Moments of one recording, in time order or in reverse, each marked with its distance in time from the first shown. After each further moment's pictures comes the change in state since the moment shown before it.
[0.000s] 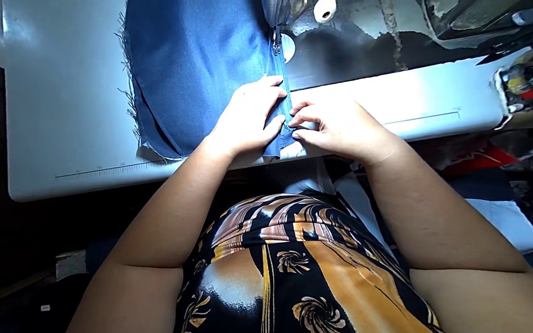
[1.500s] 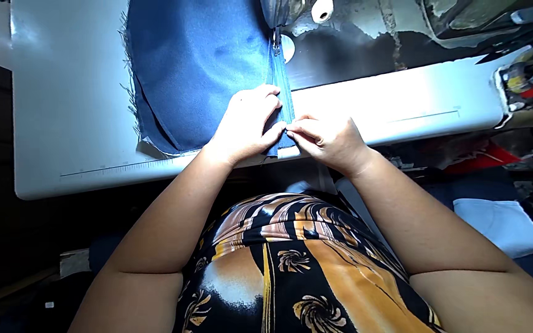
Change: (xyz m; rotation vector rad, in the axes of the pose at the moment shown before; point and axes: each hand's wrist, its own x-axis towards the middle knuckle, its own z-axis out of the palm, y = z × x) left_hand -0.010 0.013 -0.004 0.033 0.006 -0.042; right_hand -0.019 0.004 0.040 0.004 0.348 -0.149
